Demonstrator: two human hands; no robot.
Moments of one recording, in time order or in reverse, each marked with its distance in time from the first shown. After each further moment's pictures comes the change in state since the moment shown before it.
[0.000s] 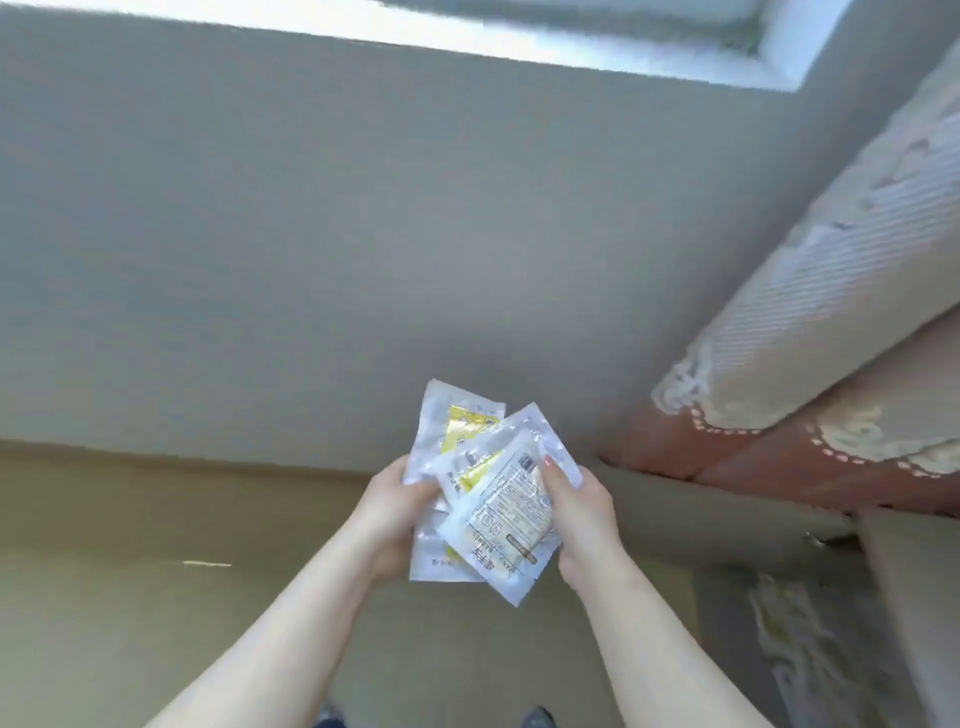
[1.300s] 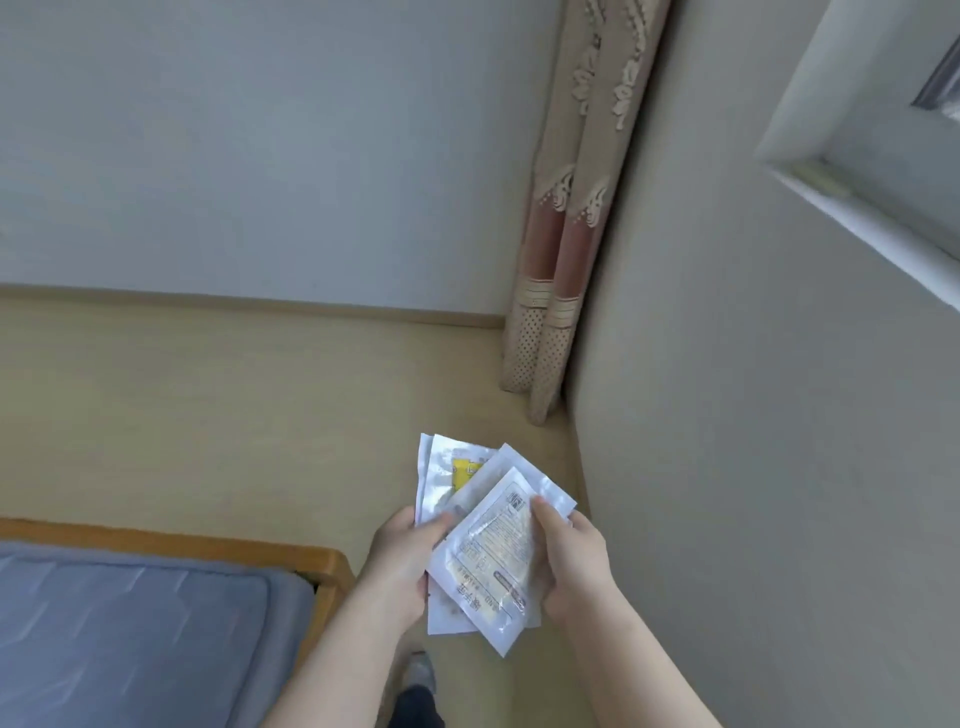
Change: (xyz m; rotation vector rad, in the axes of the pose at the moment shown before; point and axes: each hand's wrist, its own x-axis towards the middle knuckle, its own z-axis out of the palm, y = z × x) left_hand -0.191 0.151 -0.917 -1.136 1.298 0.362; right_hand -0.271 0.129 1.067 -0.810 -1.252 0.152
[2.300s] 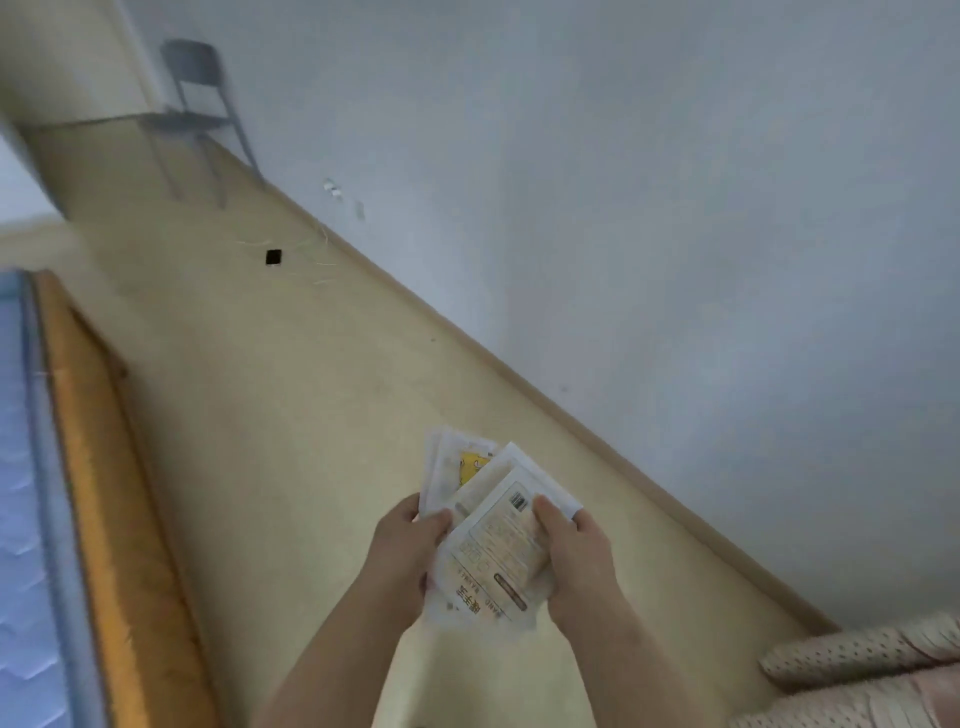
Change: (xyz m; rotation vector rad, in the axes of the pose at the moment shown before) left_hand 0.395 0.421 -0.155 -0.425 0.610 0.171; right_hand 0.381 -0.225 0.548 -0.486 -0.549 0.086
